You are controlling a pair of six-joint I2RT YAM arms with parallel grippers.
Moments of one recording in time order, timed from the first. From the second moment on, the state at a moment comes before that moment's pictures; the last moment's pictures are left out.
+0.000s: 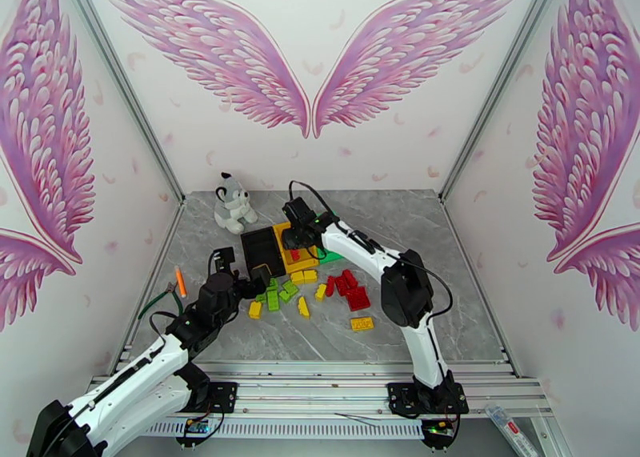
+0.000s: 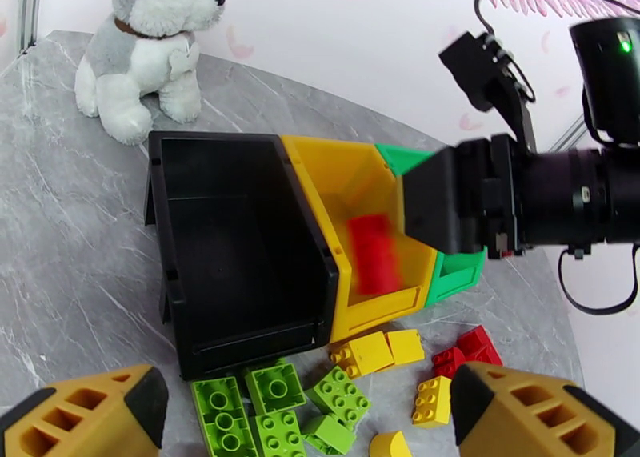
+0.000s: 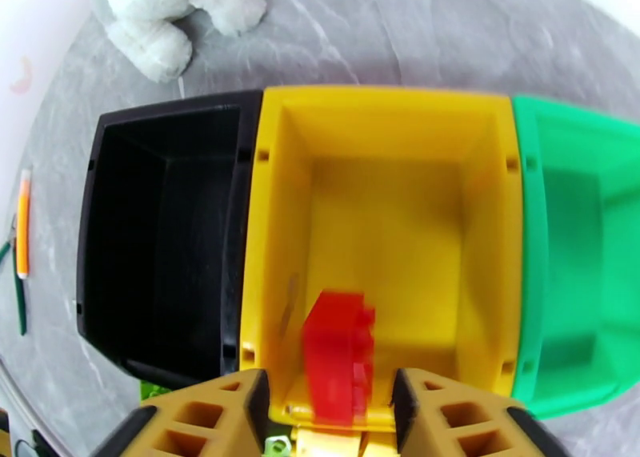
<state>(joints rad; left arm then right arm) -0.57 0.83 0.45 -0.02 -0.26 -0.61 0.72 2.17 1.97 -0.74 0.08 0.37</state>
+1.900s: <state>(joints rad) -0.78 1.00 0.52 0.00 -0.20 -0.53 0.52 1.63 0.94 -0.52 0.08 0.39</state>
